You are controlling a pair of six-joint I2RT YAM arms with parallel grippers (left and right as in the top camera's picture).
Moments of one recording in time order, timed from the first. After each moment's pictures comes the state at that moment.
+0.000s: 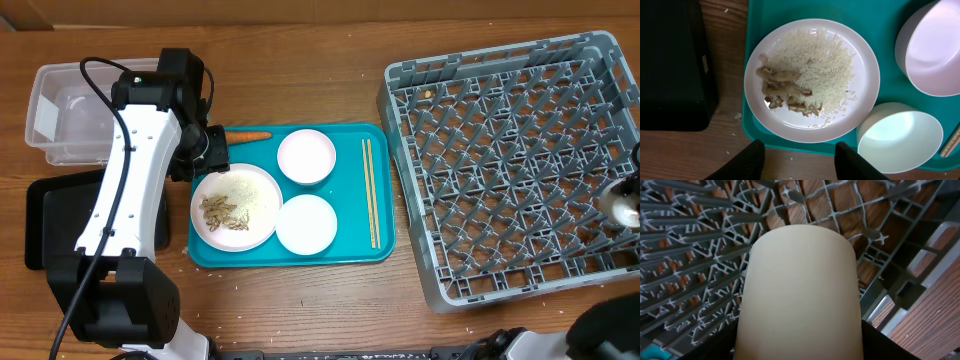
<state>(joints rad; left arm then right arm) -0.05 1.76 1.64 -1.41 0.01 -0.29 -0.78 1.60 1.54 -1.36 -0.17 0.20</state>
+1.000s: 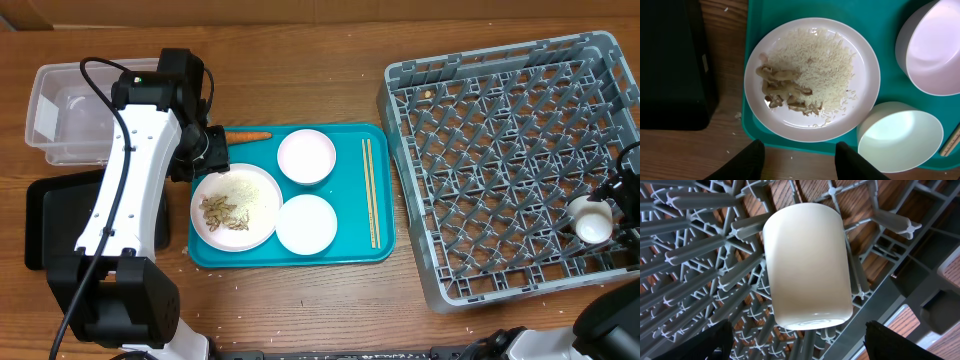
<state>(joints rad) -0.05 1.76 1.64 -1.41 0.01 -0.29 -0.78 1.65 1.39 -1.26 -0.18 0.20</state>
